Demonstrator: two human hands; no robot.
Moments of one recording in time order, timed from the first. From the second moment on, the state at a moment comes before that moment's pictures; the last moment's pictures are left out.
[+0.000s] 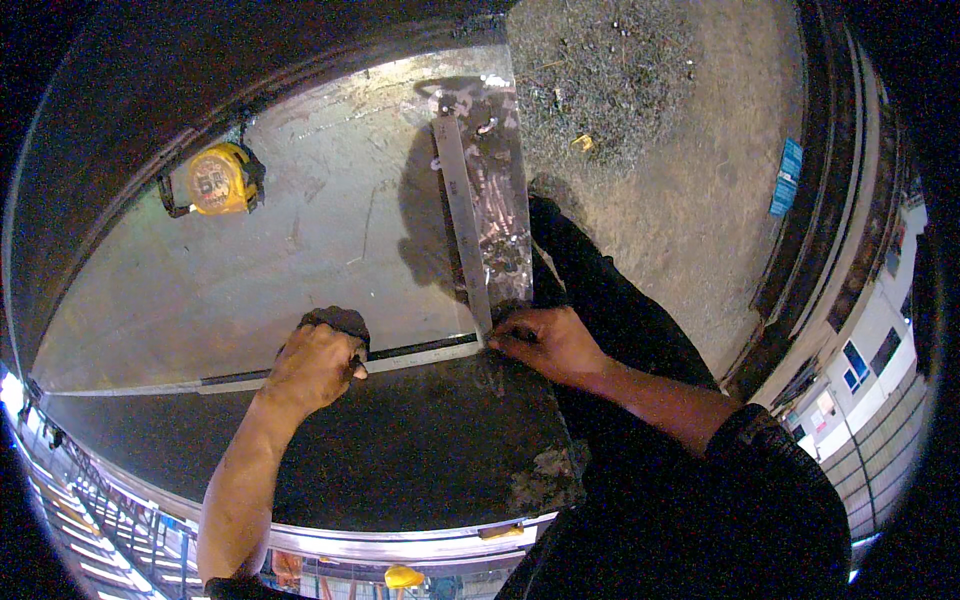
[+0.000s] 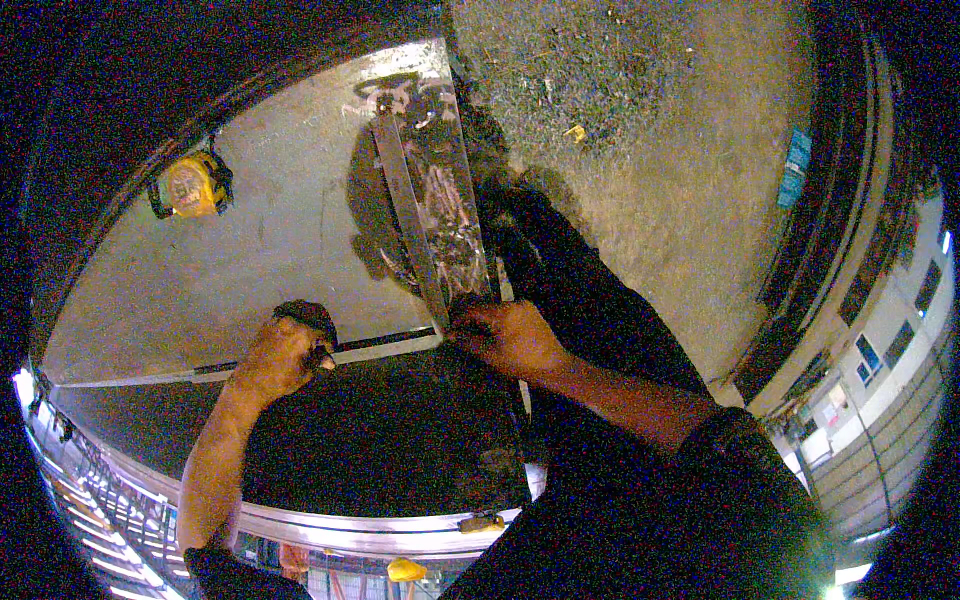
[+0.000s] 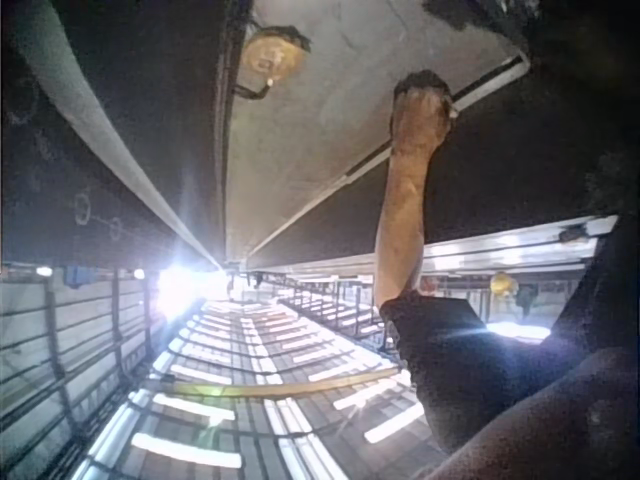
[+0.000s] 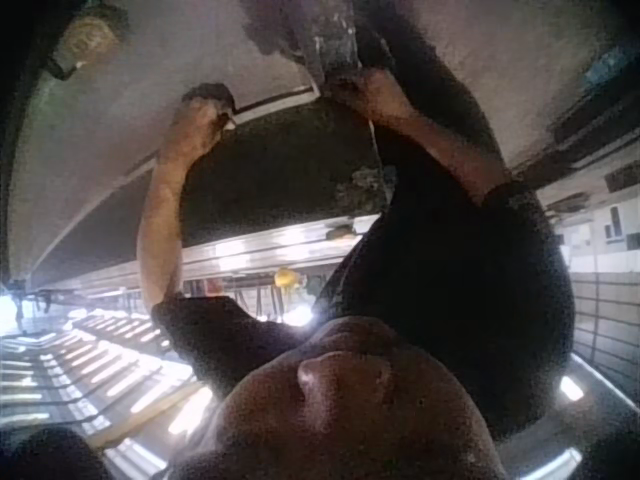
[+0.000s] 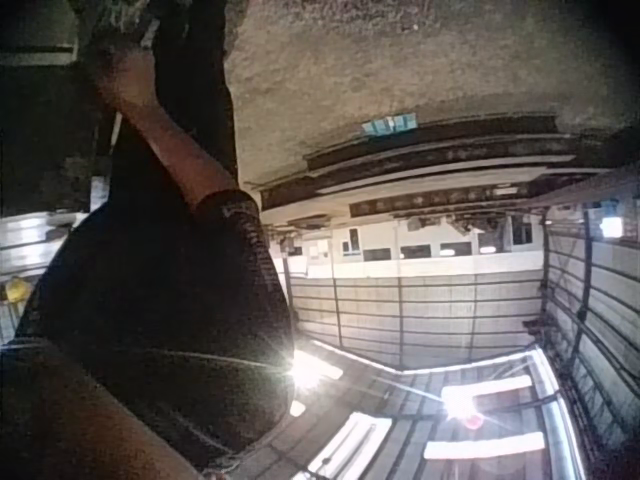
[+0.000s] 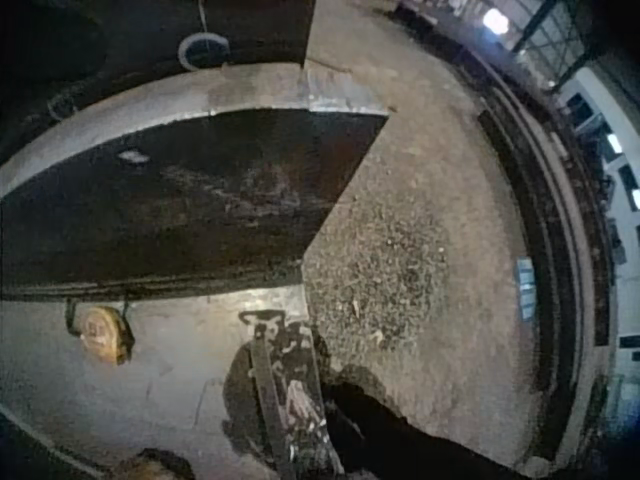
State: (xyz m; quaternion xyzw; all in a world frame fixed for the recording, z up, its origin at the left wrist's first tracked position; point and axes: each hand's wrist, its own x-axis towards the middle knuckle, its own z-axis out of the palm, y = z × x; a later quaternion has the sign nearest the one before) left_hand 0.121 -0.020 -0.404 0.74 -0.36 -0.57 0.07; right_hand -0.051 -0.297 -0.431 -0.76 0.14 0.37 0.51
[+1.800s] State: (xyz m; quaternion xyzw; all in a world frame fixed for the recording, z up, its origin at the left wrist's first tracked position) left_hand 0.119 -0.020 -0.412 0.73 -0.37 -0.57 0.08; right_hand -0.012 -0.358 -0.382 -0.84 0.11 0.39 0.36
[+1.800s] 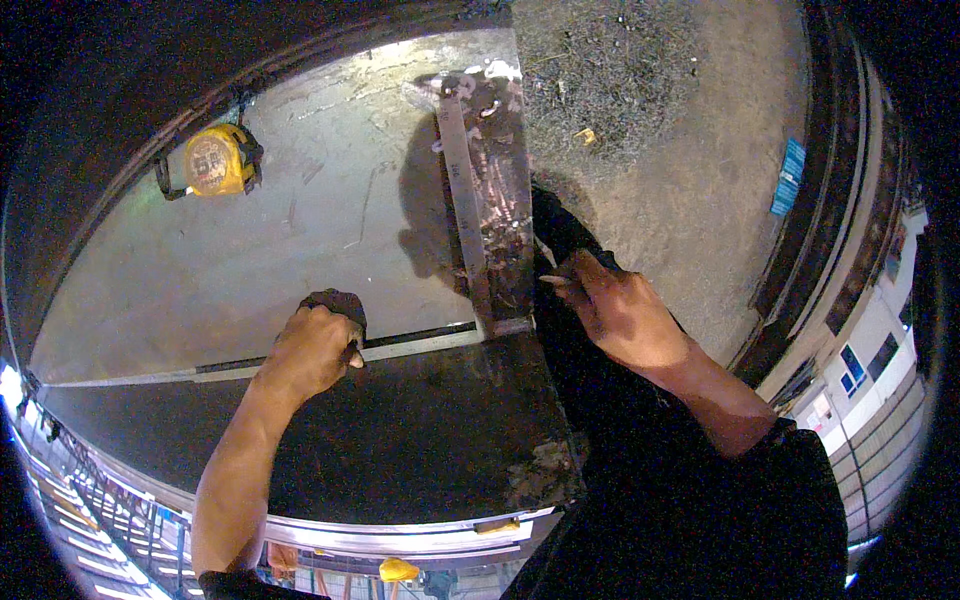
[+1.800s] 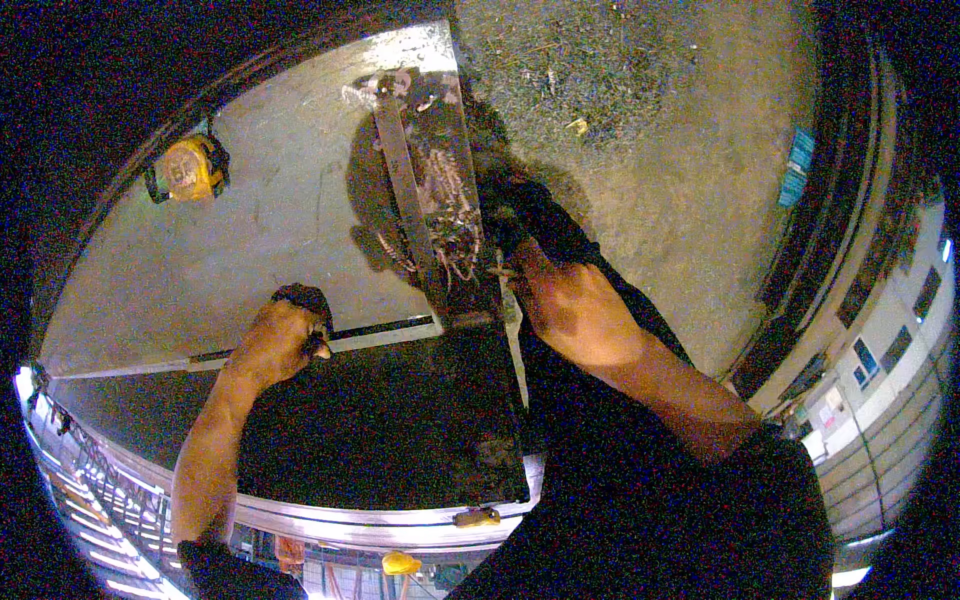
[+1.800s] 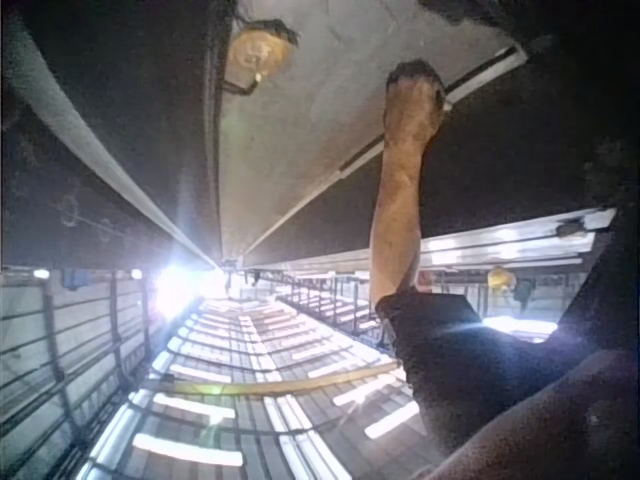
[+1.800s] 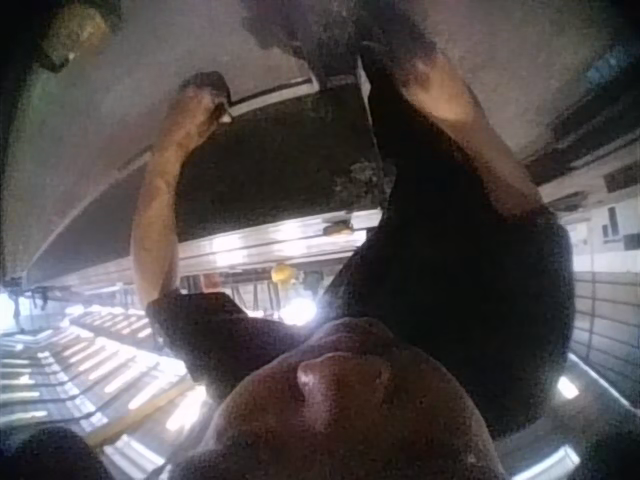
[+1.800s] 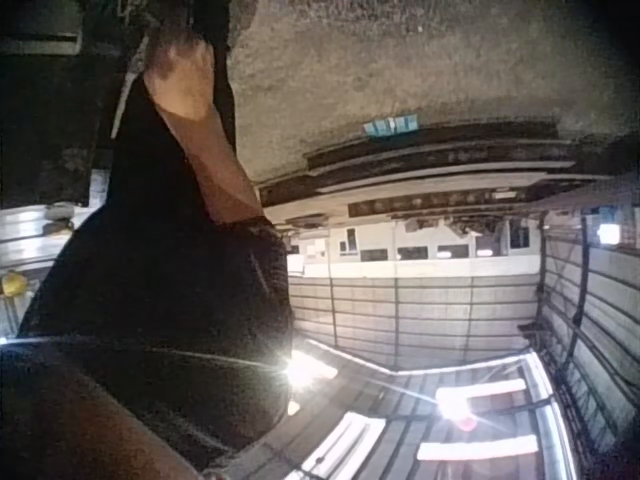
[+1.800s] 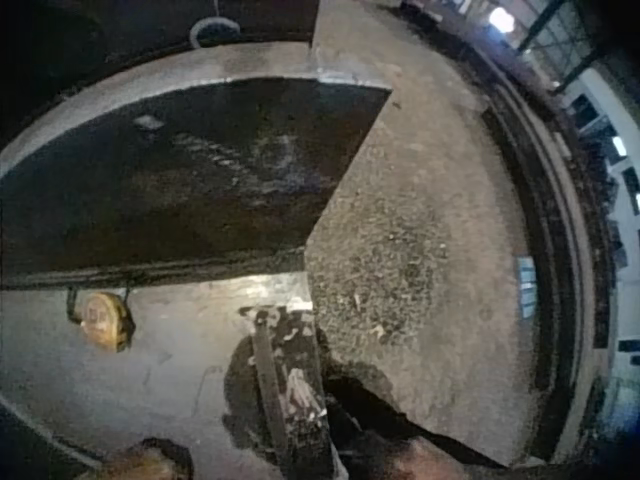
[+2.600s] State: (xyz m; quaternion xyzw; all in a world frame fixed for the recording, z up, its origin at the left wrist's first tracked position) left_hand 0.117 -0.027 -0.400 0.75 -0.38 -0.55 0.04; right_hand -0.025 -0.305 -0.411 -0.82 0.07 0.38 0.42
